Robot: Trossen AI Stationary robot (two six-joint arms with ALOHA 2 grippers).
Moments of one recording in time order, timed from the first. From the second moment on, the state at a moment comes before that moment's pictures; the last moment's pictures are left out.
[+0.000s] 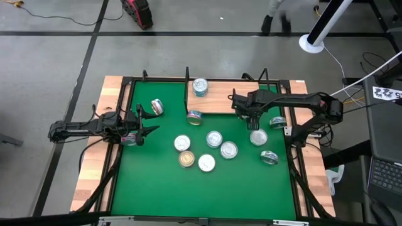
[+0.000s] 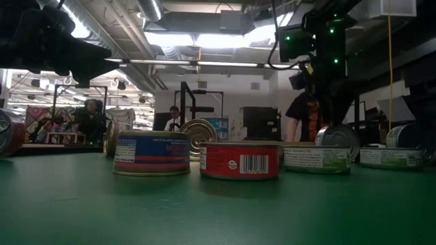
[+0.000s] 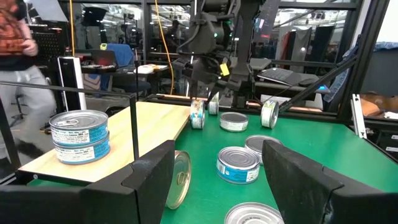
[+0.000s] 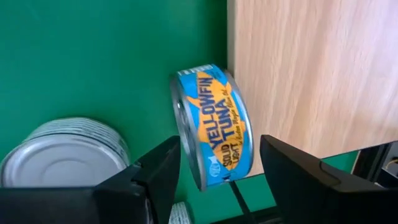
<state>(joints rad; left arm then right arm) 0.06 0.02 0.01 0.03 -0.14 -0.05 -0.30 1.53 1.09 -1.10 0.25 -0.25</state>
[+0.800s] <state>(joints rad) 0.06 0.02 0.01 0.03 -0.14 -0.05 -0.32 1.53 1.00 -1.02 0.24 -0.32</state>
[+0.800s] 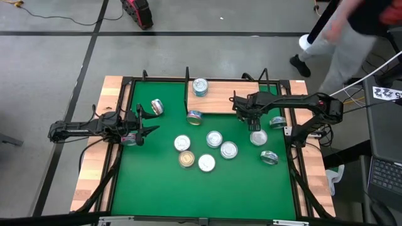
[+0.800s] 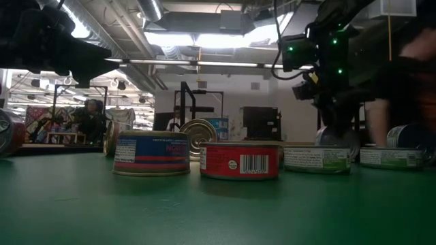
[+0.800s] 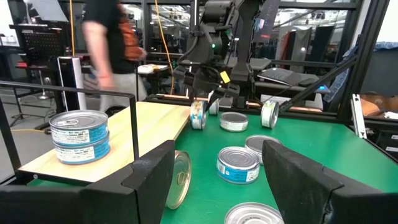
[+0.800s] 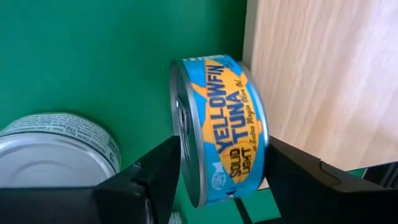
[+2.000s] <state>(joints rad) 0.06 0.02 0.01 0.03 -0.14 -0.05 -0.32 1.53 1.25 -0.40 -0.15 0.05</state>
